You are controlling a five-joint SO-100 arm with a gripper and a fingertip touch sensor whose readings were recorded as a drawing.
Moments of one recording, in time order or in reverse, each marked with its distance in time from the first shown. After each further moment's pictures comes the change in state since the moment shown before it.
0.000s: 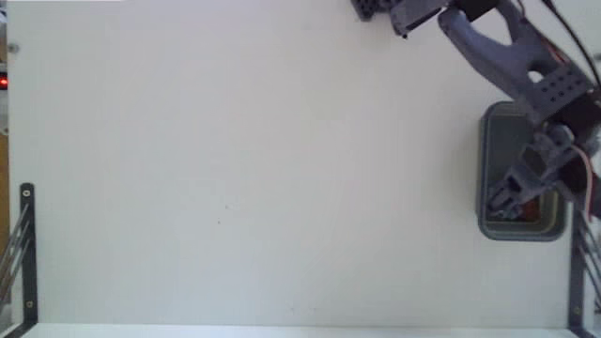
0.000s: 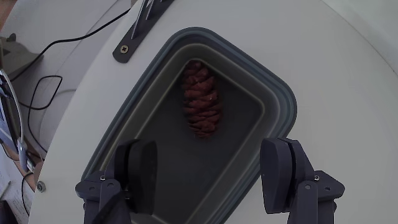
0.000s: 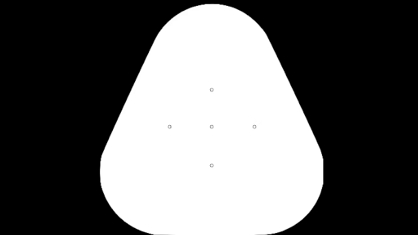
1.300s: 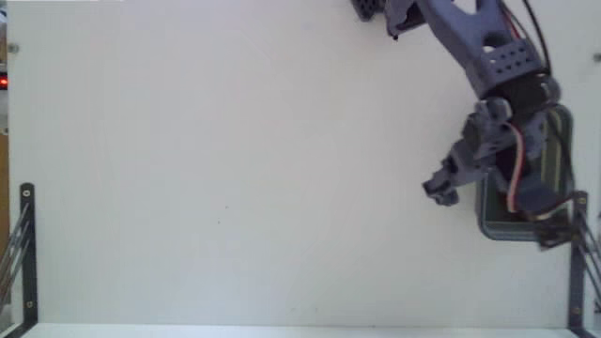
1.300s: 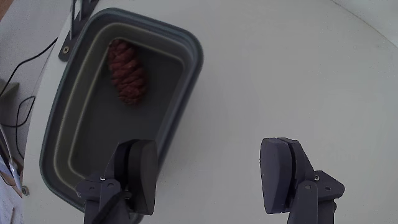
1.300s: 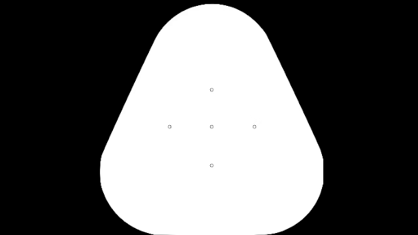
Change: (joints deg) arm 13.8 20.1 20.8 -0.1 0.2
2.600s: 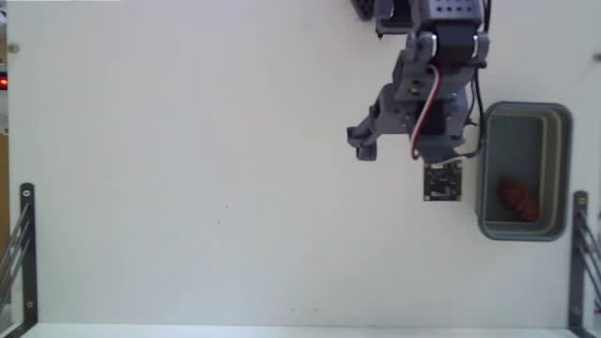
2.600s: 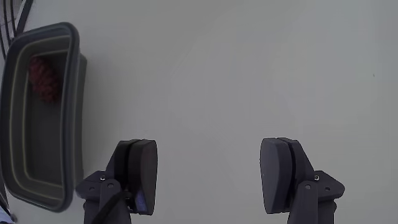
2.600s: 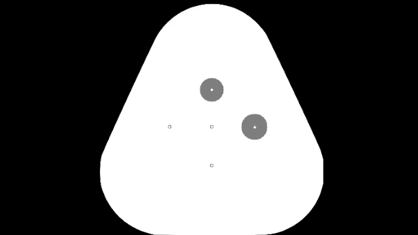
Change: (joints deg) arm 20.8 28.5 26.3 -0.3 0.0
